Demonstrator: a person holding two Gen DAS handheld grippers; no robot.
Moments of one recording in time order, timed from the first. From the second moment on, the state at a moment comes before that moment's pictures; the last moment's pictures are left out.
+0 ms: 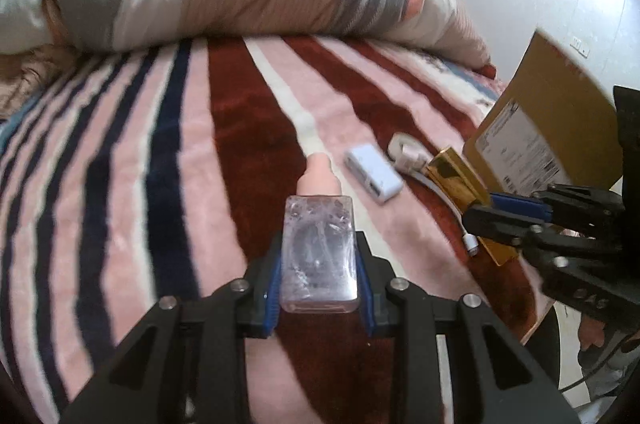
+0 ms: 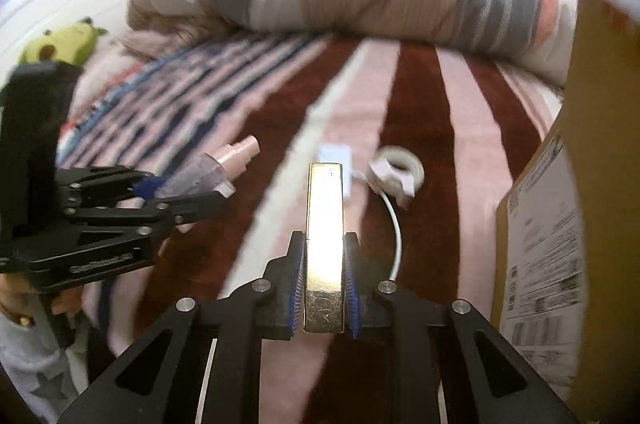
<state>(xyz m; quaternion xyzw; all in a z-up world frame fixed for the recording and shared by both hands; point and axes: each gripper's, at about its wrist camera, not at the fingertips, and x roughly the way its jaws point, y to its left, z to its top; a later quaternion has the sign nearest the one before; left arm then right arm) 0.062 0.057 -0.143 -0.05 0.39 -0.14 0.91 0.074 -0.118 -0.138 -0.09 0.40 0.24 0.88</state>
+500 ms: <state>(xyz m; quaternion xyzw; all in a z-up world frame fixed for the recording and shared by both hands) 0.009 0.001 0.010 -0.01 0.26 -0.20 0.94 0.015 -0.188 0.006 -0.03 0.22 0.26 0.94</state>
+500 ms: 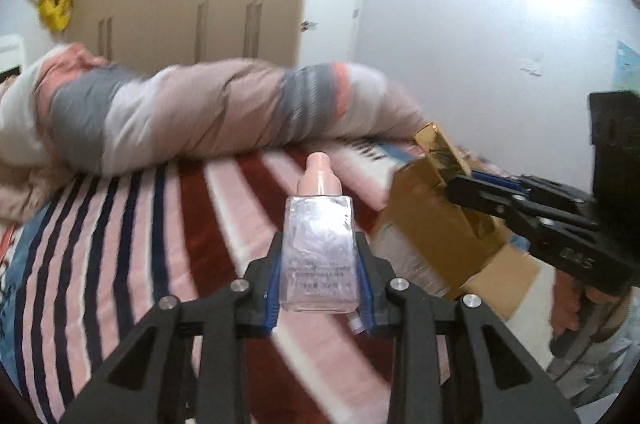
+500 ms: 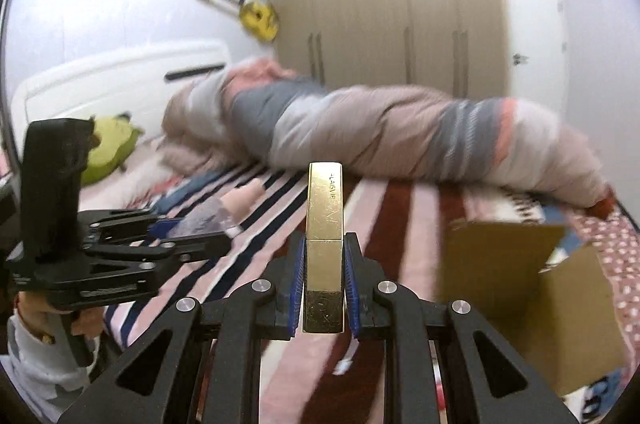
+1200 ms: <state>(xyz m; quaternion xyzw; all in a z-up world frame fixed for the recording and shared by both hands) 0.082 -0.178 0.012 0.11 0.32 -0.28 0.90 0.063 -0.328 -0.074 -0.04 0.31 0.11 0.94</state>
